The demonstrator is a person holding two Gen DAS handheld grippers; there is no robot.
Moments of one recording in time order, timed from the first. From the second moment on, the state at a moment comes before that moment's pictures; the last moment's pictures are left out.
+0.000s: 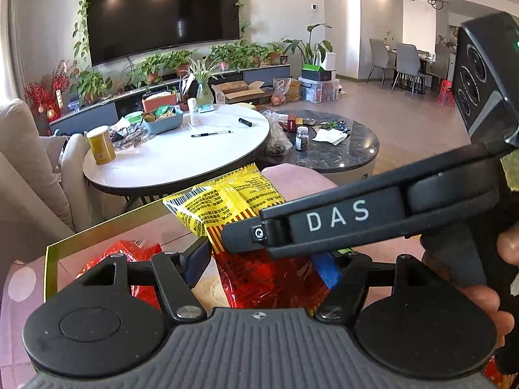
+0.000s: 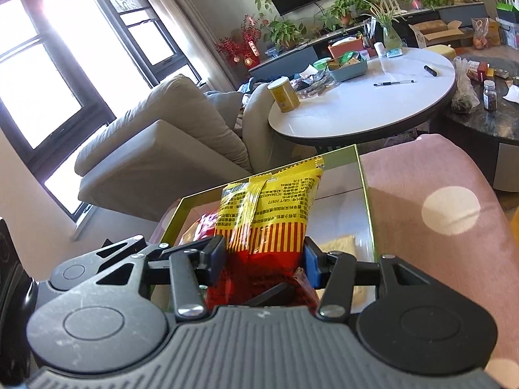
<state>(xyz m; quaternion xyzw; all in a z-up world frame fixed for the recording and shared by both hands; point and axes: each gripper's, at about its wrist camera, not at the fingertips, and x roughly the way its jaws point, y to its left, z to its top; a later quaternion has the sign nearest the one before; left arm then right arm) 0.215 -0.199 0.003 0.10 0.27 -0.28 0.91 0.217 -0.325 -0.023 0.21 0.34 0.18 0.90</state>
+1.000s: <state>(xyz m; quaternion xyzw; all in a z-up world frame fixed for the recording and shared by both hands) 0.224 -0.168 -0.005 0.08 0.28 -0.21 0.93 0.214 -0.328 -0.020 0.17 0.32 0.14 0.92</state>
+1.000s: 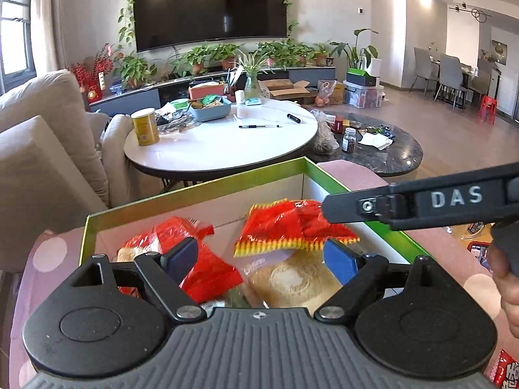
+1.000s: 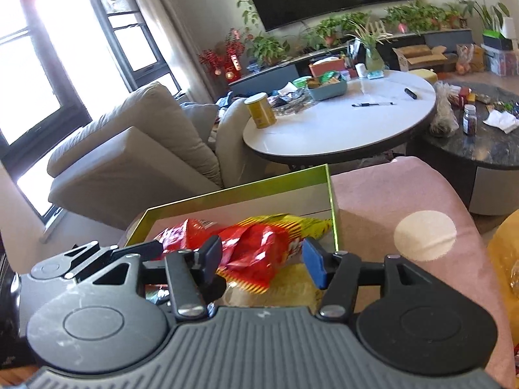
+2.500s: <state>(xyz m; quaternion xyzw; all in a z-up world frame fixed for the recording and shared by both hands) 0.063 -0.091 0.006 0.00 0.27 -0.19 0.94 0.030 -0.332 -0.069 0.02 0.43 0.09 0.90</state>
